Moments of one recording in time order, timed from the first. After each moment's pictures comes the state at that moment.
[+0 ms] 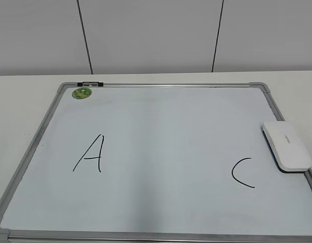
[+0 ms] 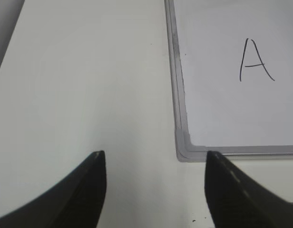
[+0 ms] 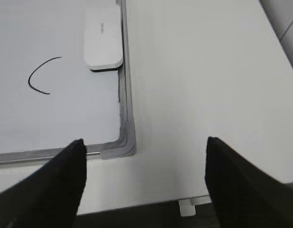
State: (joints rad) left arm -0.05 0.12 -0.52 0.03 1.10 -0.03; right arm 0.04 0.14 -0.50 -0.12 1.14 0.11
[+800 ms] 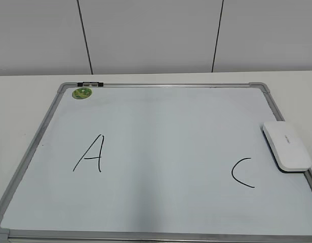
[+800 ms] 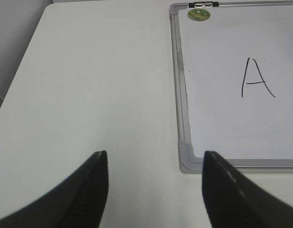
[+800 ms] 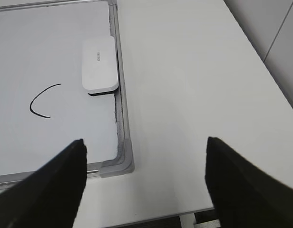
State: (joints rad) left arm -0.02 0.02 -0.52 0.03 1.10 -0.03; right arm -0.02 -0.02 -0.50 -0.12 1.15 0.11
